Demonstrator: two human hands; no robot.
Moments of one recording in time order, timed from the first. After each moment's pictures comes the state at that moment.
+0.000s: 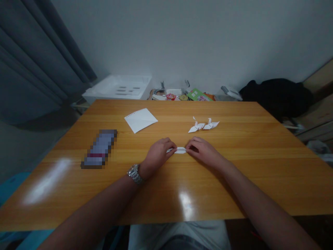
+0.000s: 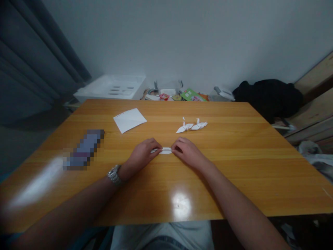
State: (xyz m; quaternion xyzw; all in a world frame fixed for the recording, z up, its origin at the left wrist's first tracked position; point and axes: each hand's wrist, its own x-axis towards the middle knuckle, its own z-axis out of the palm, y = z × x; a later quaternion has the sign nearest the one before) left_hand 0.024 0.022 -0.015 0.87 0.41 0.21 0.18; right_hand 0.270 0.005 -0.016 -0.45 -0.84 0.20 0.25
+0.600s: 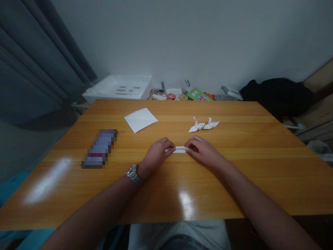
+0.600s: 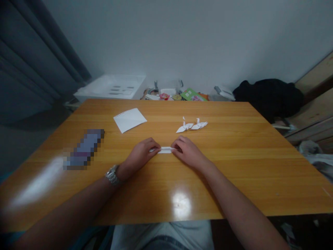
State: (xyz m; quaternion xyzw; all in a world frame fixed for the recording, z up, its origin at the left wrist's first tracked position) left_hand 0.020 0.021 -0.013 0.86 0.41 0.23 0.22; right_hand 0.268 0.002 -0.014 -0.46 -0.83 0.19 0.25
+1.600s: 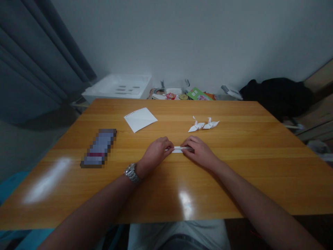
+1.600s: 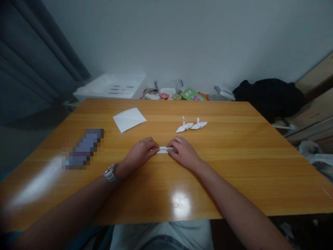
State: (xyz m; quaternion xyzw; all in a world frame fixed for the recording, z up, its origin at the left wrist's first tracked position) left_hand 0.019 0.024 -0.009 0.87 0.41 0.20 0.19; right_hand 0.255 0.002 -0.023 -0.45 -0.83 0.16 0.29
